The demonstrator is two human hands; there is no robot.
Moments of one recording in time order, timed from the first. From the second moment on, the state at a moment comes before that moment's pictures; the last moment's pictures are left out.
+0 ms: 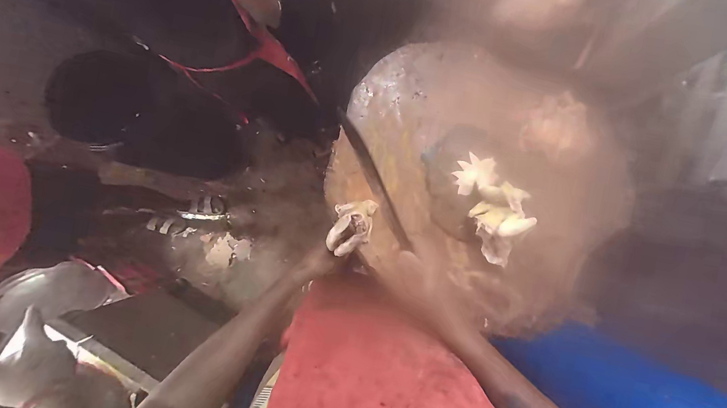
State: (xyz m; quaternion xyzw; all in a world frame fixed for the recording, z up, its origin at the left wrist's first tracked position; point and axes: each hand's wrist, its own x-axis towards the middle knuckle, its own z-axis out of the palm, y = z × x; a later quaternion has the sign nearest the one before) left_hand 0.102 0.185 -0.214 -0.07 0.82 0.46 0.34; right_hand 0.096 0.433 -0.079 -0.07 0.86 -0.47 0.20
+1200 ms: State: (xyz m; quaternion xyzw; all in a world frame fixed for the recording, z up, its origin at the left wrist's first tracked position) left_hand 0.036 0.344 -0.147 -0.13 0.57 0.63 0.51; right_hand 0.116 0.606 -0.052 0.17 0.87 -0.45 -0.05
